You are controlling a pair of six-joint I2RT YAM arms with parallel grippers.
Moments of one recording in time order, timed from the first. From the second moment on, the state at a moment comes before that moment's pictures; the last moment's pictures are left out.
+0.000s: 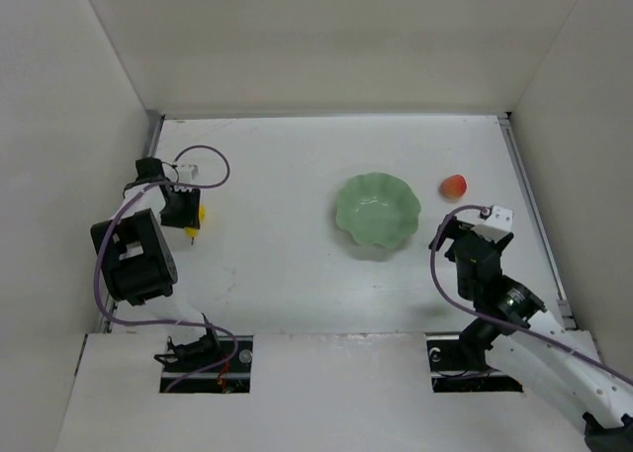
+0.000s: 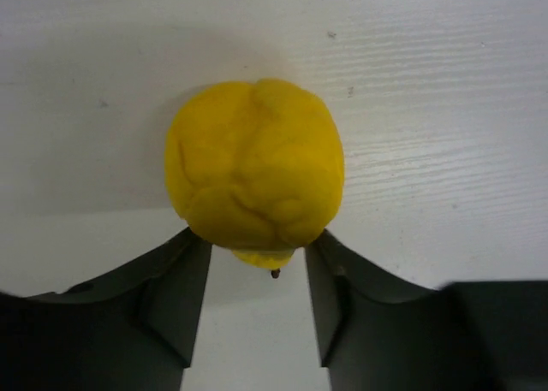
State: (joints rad) left arm 0.33 1.71 1.09 -0.57 0.24 0.37; right arm 0.70 0.50 0.47 -0.40 0.91 0.49
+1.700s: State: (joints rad) left arm -0.76 1.95 1.80 -0.56 0.11 0.33; right arm -0.10 1.37 0.88 -0.09 0.22 0.47
